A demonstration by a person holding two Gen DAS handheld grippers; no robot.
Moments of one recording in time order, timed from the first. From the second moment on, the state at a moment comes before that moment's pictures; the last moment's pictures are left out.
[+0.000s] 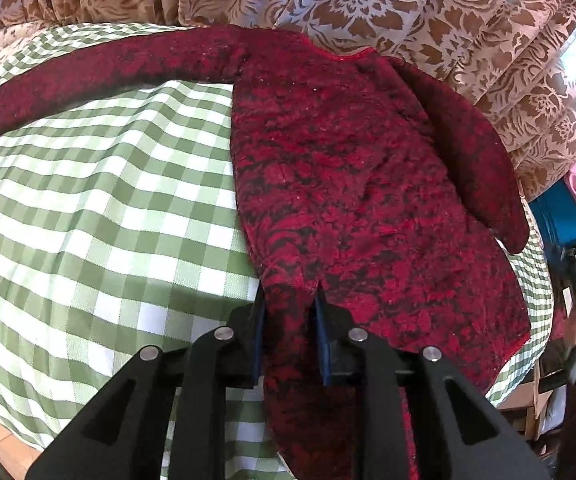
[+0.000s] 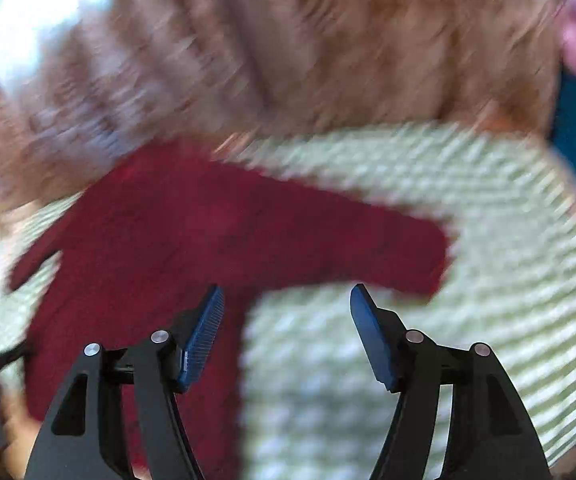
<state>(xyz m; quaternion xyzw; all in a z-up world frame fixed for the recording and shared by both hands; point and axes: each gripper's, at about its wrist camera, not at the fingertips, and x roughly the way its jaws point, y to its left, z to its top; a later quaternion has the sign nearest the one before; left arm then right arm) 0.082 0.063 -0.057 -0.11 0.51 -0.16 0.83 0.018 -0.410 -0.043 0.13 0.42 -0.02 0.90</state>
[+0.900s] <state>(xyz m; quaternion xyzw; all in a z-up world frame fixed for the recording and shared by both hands) 0.024 0.146 -0.012 -0.08 0.48 -0.07 0.87 -0.081 -0.379 -0.078 0.26 0.46 0.09 0.84</state>
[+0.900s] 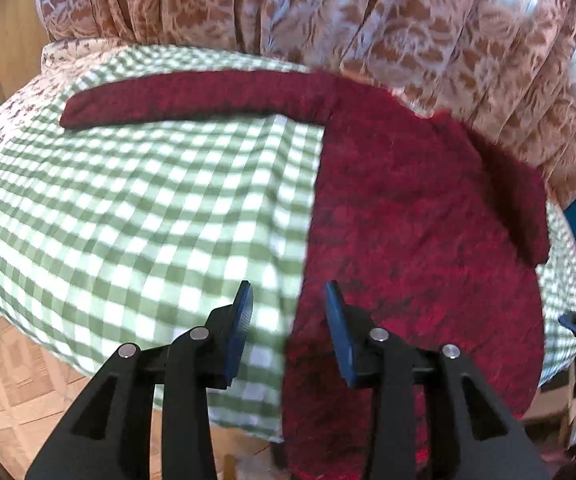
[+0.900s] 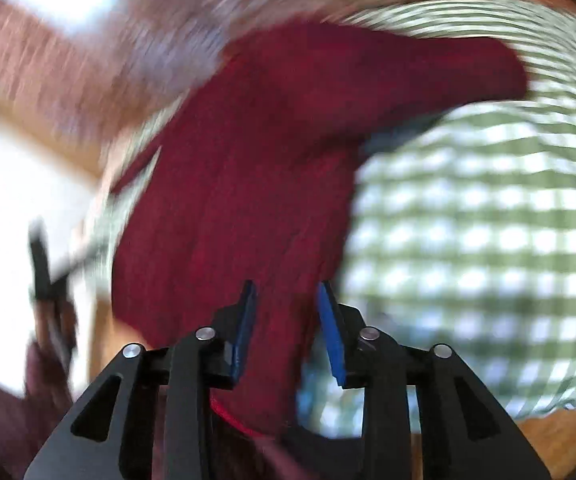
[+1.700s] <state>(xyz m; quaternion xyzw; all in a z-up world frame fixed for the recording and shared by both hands) 0.030 -0.046 -0.030 0.03 0.49 -0.27 0.83 0.052 -0.560 -0.052 0.34 0.31 -0.20 0.87</state>
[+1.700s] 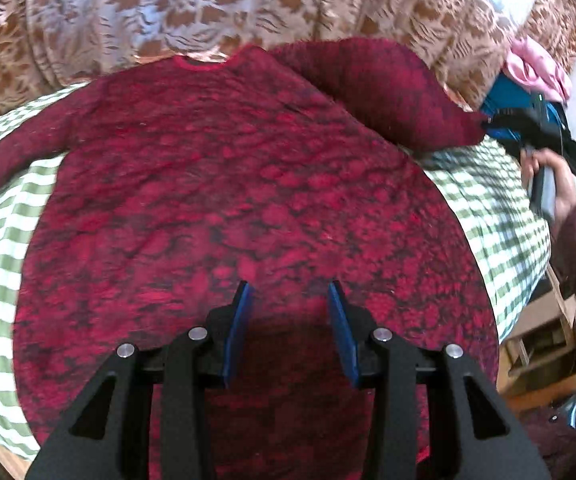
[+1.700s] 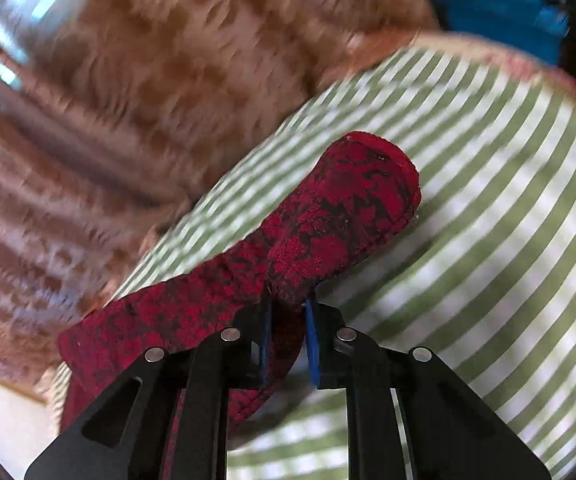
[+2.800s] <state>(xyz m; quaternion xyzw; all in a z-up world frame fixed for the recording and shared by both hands) -0.005 0.114 -0.060 -0.06 0.51 -0.09 0.85 -0.018 -0.306 -0.096 0.05 0.54 0.05 0.84</state>
